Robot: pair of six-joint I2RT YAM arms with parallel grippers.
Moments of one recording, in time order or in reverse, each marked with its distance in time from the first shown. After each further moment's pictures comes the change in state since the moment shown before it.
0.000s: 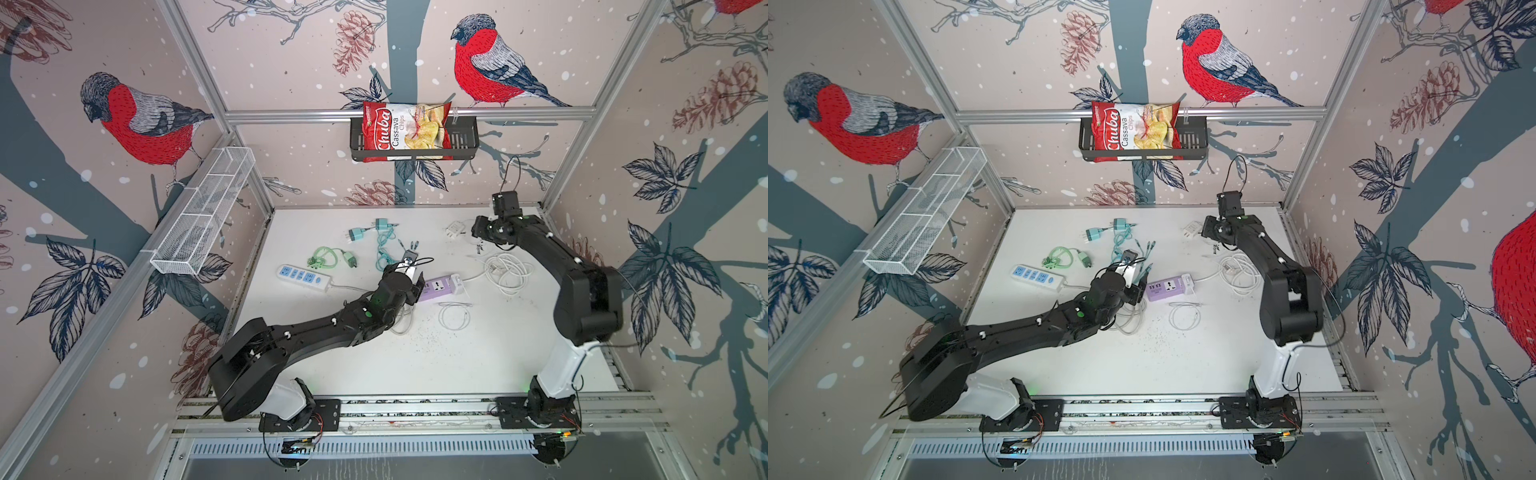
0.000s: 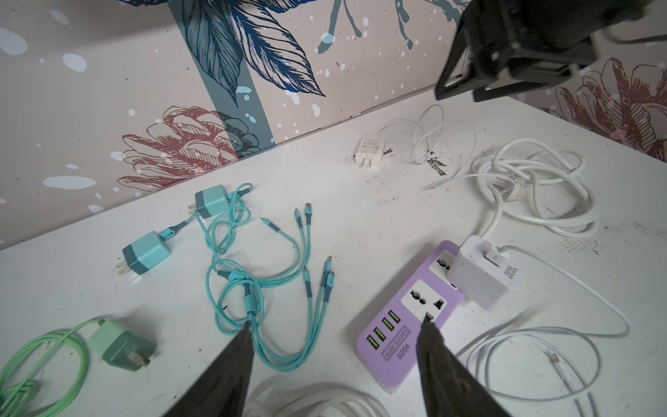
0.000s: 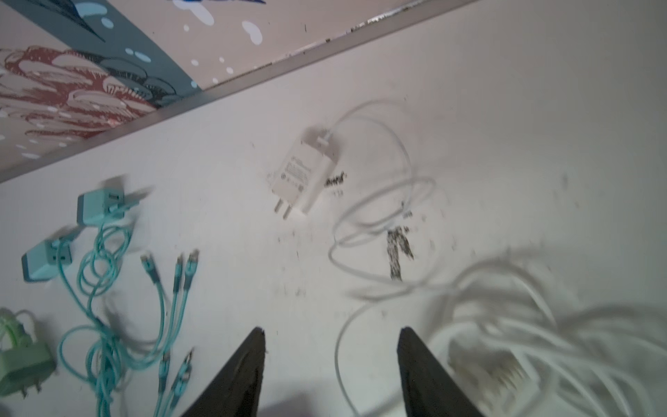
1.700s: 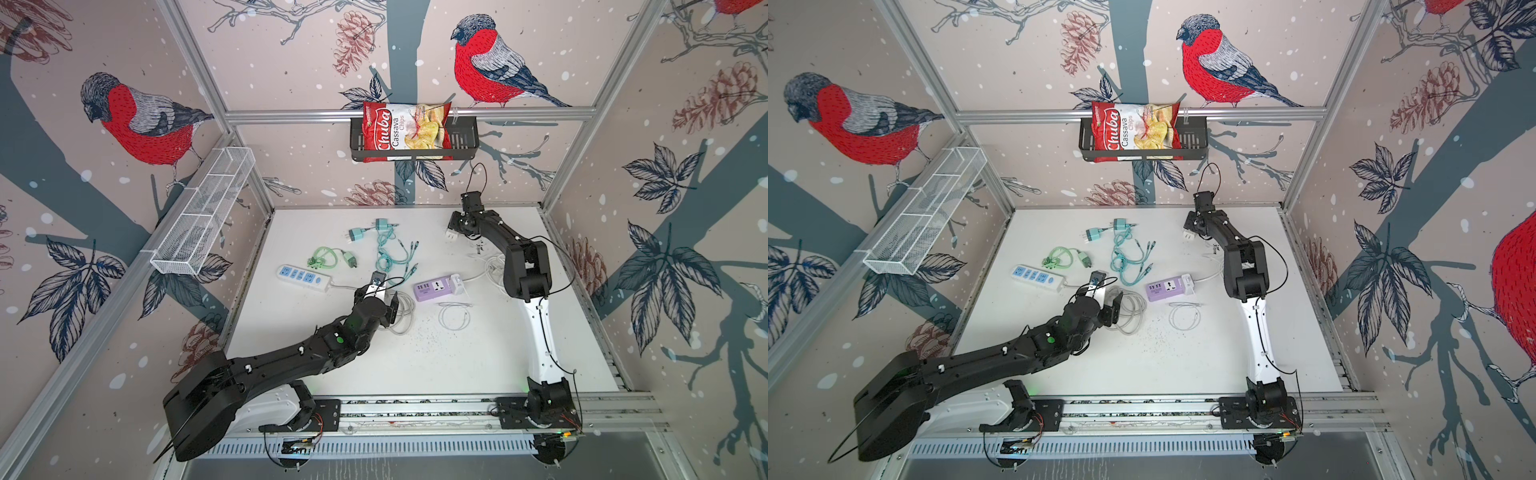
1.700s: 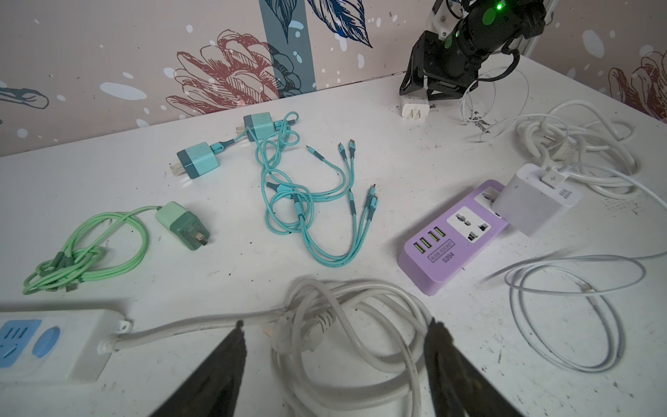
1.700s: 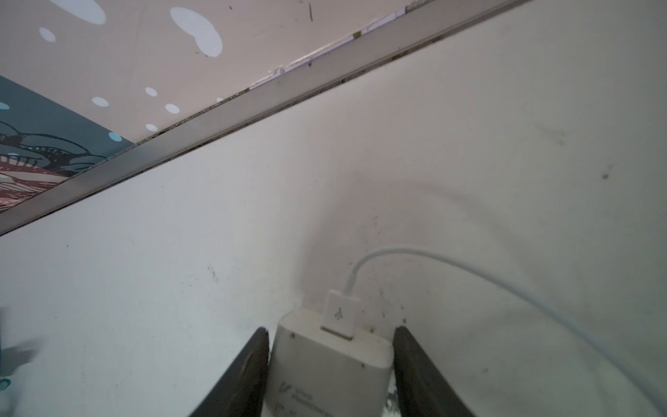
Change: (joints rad) left arm 0.004 -0.252 -0.280 -0.047 -0.052 -0.130; right arm 0.042 0.598 0.534 0.064 0.011 0.101
